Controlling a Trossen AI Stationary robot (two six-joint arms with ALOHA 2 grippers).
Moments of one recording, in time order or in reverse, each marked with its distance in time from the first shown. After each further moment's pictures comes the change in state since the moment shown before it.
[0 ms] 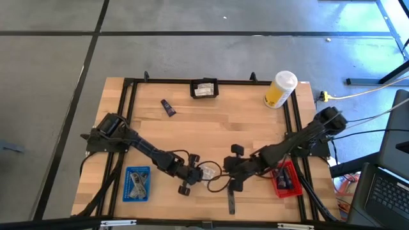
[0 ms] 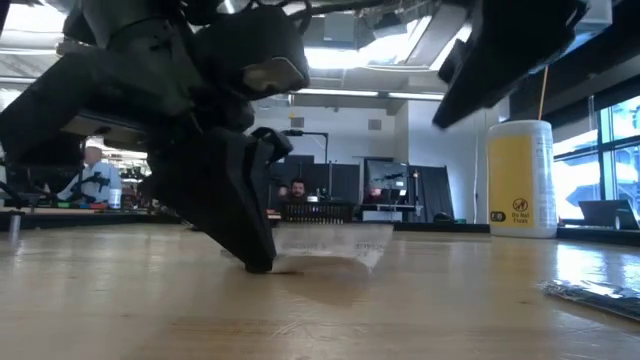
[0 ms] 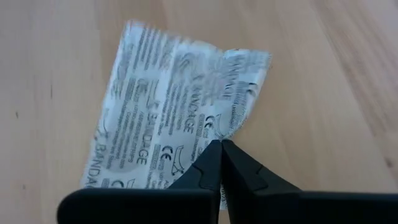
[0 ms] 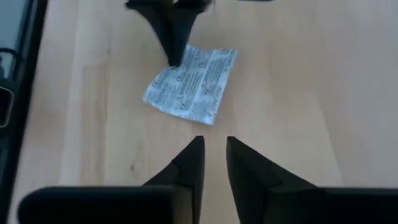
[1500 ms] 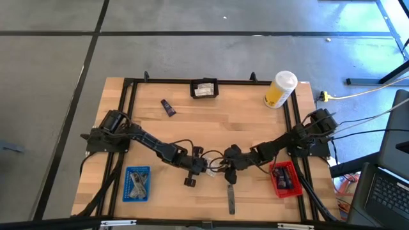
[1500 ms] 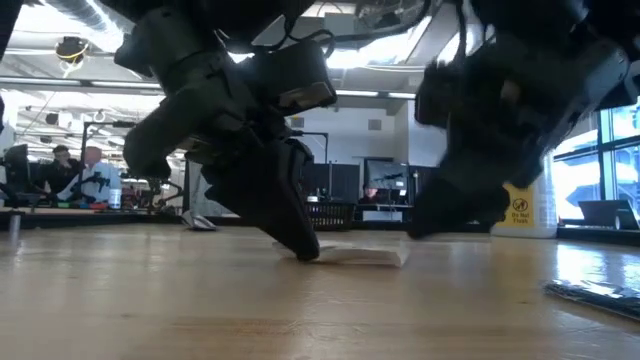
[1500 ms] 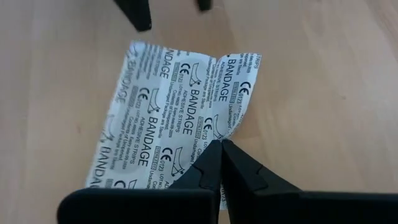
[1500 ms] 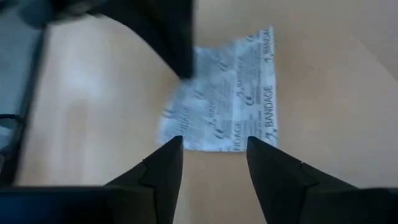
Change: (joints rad) left arm 0.109 0.003 -0.022 0.092 0.036 0.043; right arm -0.112 0.127 -0.374 0.744 -0.120 0.198
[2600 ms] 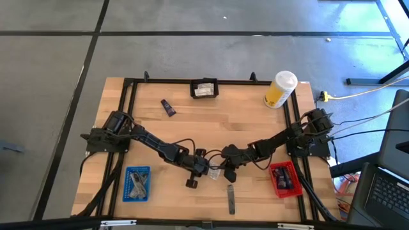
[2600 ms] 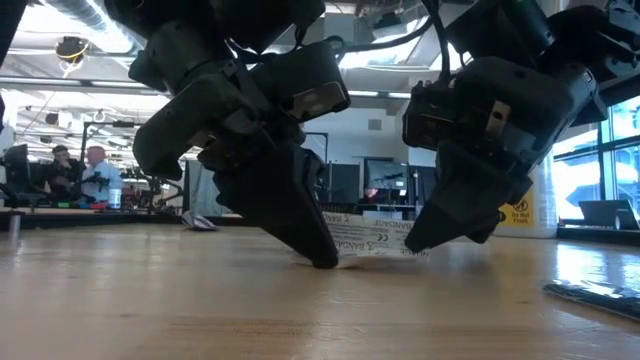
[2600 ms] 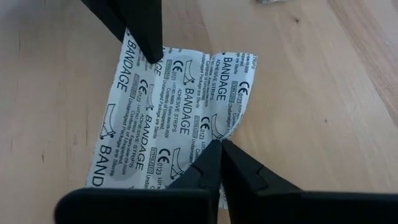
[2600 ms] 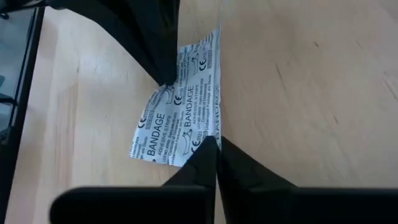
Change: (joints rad) left arm 0.011 0.056 0.004 0.067 0.098 -0.010; right arm -0.071 0.043 0.000 0.019 -0.159 -0.028
